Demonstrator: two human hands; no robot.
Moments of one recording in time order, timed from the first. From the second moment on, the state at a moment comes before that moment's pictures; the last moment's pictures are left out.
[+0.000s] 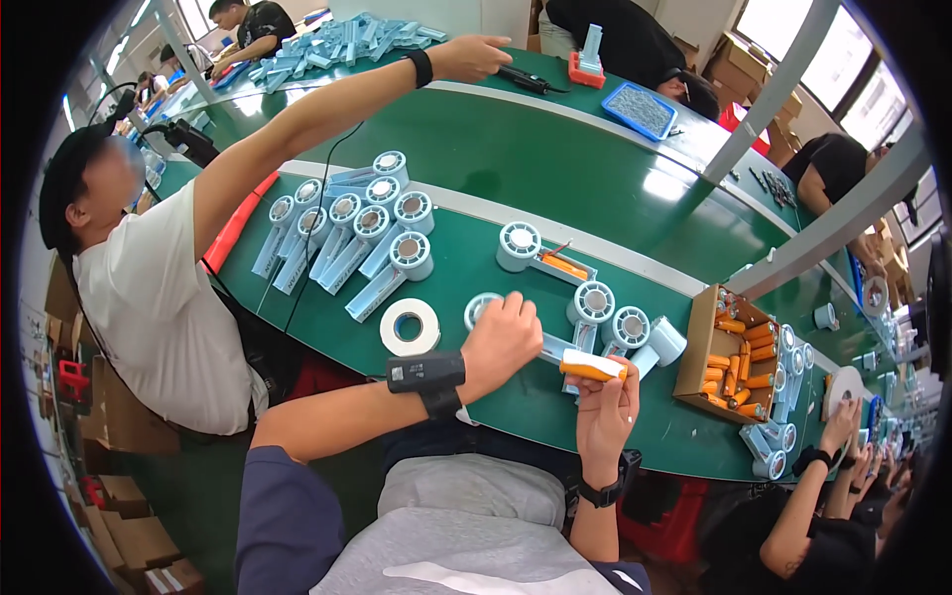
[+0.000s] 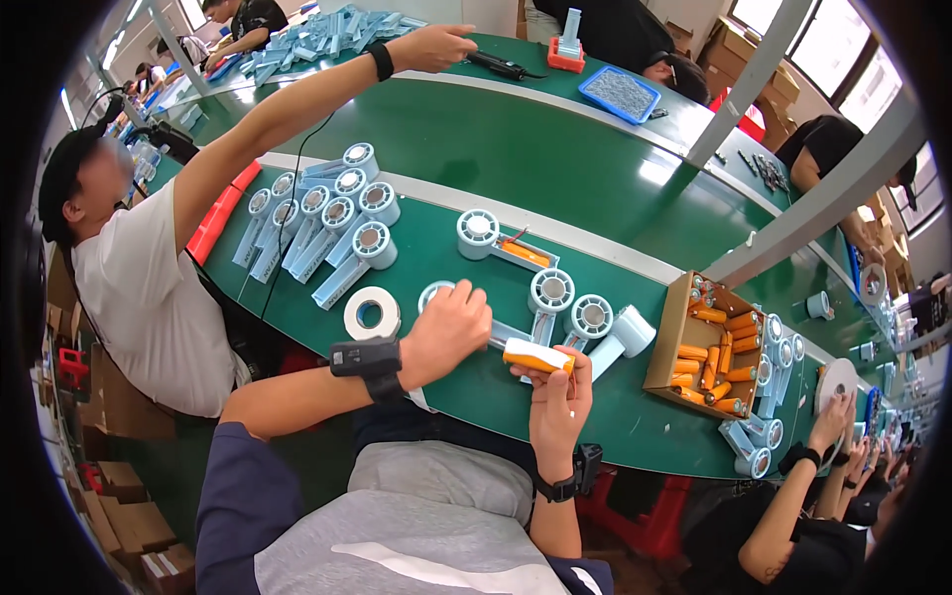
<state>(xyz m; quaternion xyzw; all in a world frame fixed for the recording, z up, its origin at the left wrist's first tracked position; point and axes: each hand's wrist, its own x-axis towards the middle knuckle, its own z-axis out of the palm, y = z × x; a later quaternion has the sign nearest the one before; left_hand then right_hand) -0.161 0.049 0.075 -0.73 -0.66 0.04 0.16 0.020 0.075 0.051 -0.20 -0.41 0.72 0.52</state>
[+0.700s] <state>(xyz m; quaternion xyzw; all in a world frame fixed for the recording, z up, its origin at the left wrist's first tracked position) -0.211 0.035 0.063 -0.67 -0.60 -0.39 -0.21 0.024 0.134 0.128 -0.25 -0.93 0.18 0.20</state>
